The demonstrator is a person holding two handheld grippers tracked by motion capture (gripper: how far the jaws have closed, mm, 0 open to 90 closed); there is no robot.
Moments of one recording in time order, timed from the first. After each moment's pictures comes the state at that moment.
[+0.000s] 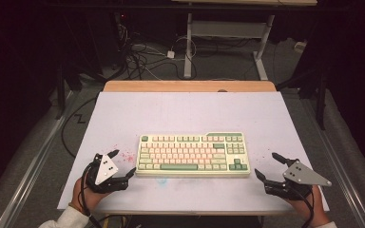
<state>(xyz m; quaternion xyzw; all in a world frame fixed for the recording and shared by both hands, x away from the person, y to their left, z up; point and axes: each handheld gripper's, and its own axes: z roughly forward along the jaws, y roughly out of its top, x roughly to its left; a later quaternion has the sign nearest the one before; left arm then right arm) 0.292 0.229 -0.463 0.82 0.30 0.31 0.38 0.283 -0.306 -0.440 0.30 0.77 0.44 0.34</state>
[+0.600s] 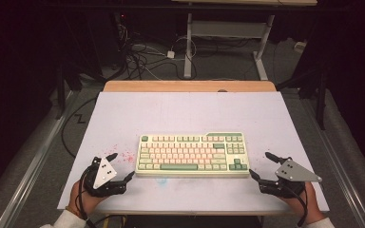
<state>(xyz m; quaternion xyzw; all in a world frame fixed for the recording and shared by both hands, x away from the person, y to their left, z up) 0.283 0.233 -0.467 0.83 0.30 0.30 0.37 0.291 -0.293 -0.442 0.29 0.79 0.43 0.33</state>
